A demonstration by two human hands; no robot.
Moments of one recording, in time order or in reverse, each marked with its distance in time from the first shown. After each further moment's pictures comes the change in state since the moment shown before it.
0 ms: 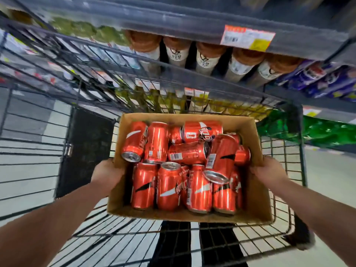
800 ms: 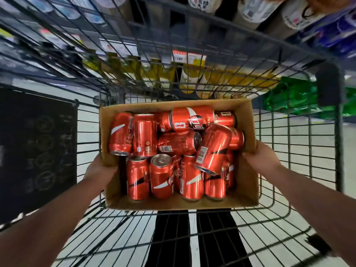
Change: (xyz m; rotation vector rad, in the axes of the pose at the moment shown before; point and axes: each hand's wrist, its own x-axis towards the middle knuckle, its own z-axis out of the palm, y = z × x) left_hand 0.073 -0.026 0.081 -0.067 -0.118 -0.153; right_hand 0.063 0.017 0.066 0.010 -0.094 0.069
